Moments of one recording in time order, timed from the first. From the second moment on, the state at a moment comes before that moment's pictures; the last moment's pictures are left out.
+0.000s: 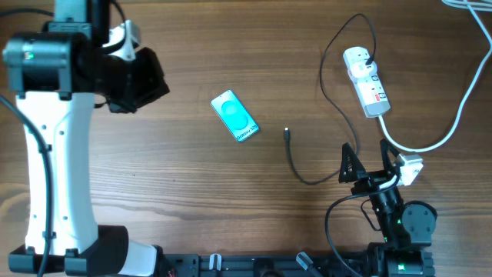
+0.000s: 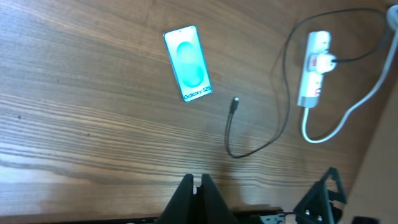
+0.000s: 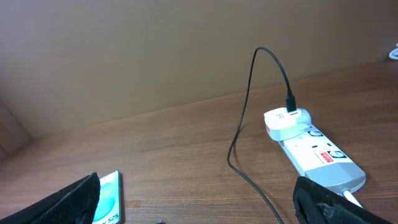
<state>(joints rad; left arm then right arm) -0.09 1.65 2.11 -1.68 0.30 -0.48 -0.04 0.05 0.01 0.01 -0.26 0.31</state>
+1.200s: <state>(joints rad) -0.41 1.90 2.05 -1.54 0.12 -0.66 -0.04 0.05 0.01 0.01 -0.26 0.31</state>
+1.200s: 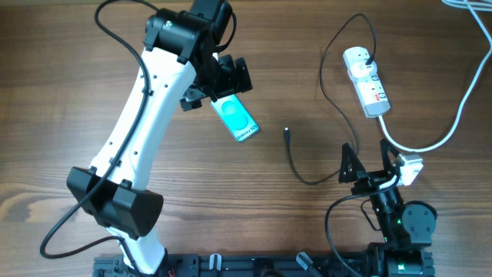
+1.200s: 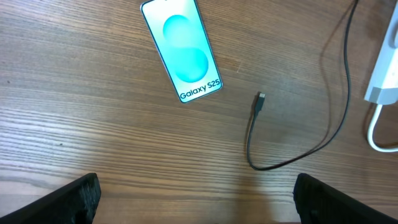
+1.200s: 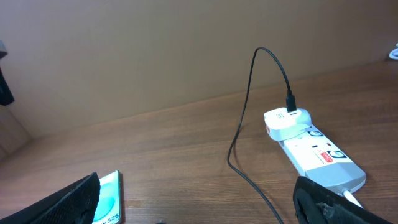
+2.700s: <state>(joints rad) -0.51 1.97 1.35 -0.78 0.02 -0.90 -0.04 0.05 0.01 0.02 -0.26 0.31</state>
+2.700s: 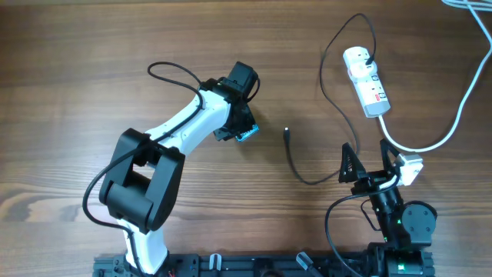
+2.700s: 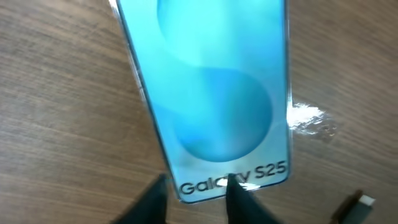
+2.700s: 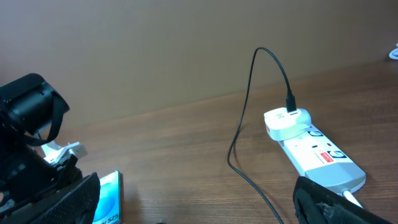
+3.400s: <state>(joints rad) -0.54 1.97 1.35 -0.46 0.01 -0.90 -0.04 0.05 0.01 0.01 -0.26 0.31</state>
